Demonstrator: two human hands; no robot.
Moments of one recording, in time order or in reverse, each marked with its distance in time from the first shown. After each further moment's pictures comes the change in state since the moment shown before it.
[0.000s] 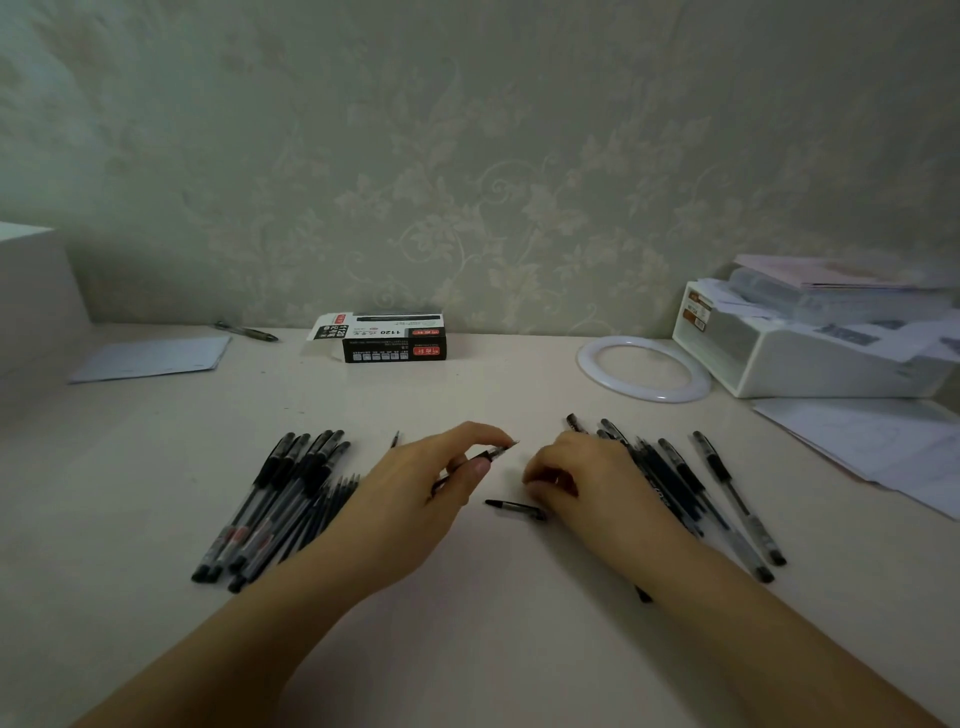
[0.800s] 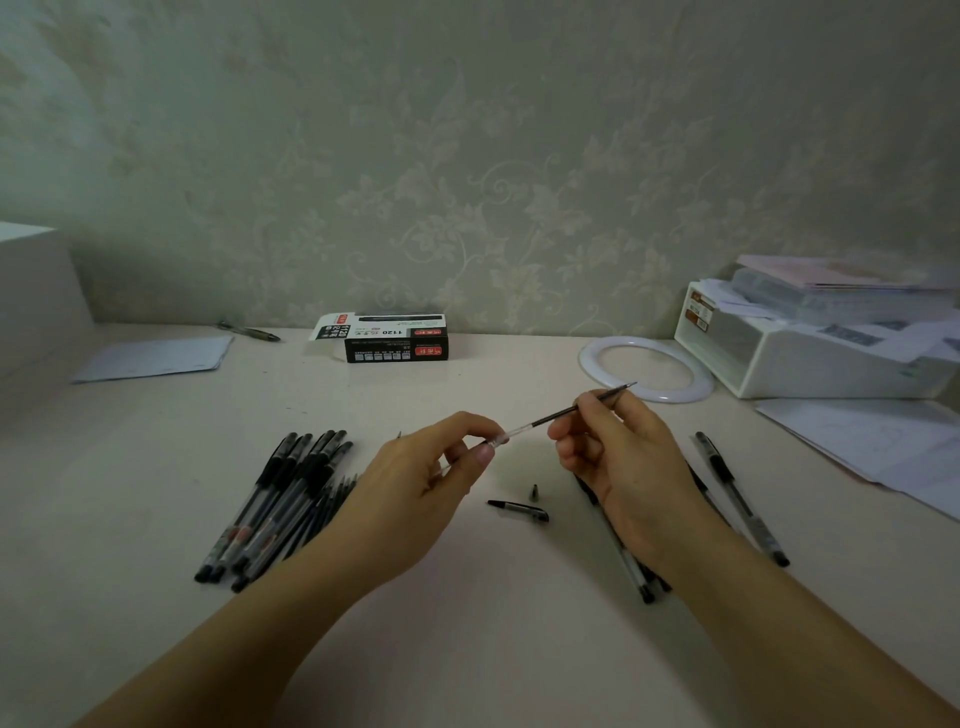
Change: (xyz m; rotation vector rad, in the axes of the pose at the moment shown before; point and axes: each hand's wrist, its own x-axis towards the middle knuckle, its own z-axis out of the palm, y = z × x) left_hand 0.001 -0.001 -0.001 -0.102 0.086 -0.025; right_hand 0.006 -0.016 -0.016 1.263 0.276 0.406
